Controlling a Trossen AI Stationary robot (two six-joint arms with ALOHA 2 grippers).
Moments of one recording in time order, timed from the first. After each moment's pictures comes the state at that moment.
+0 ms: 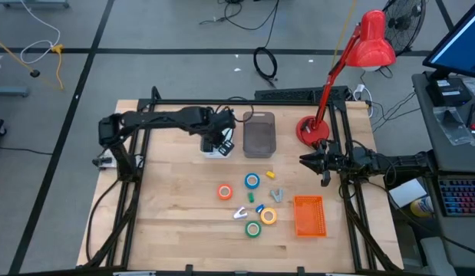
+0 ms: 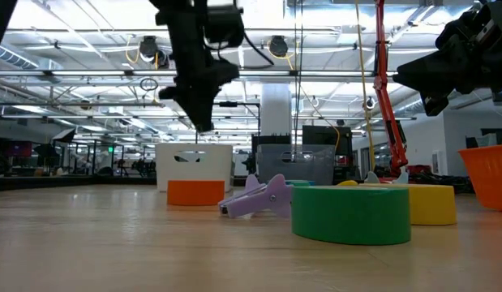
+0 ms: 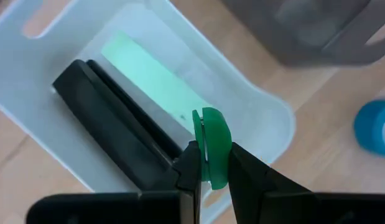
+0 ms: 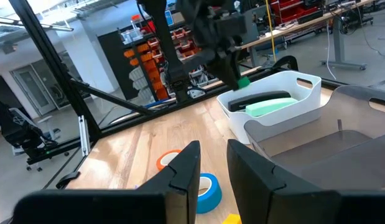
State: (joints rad) left arm 0.28 1.76 1.43 -0.95 -0.10 -0.49; right arm 0.07 0.02 0.05 -0.05 0.18 0.35
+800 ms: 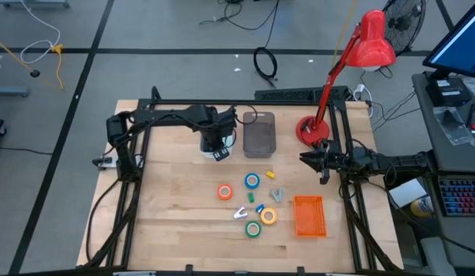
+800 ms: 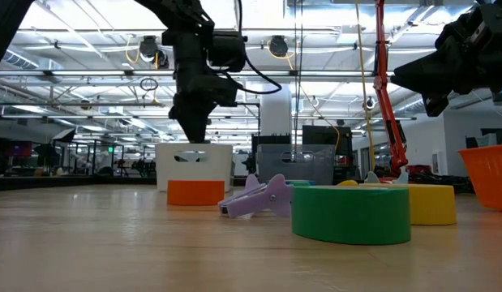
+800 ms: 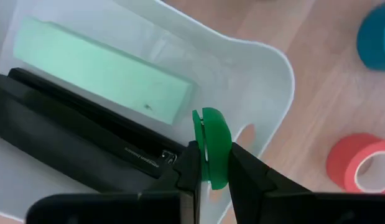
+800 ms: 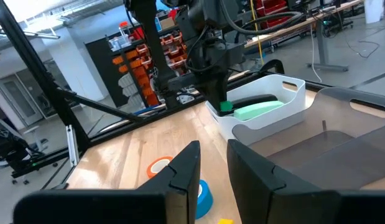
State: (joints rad) left arm 0.32 1.84 1.43 -1.01 0.09 -0.16; right arm 0.07 0.02 0.05 -0.04 0.24 0.37
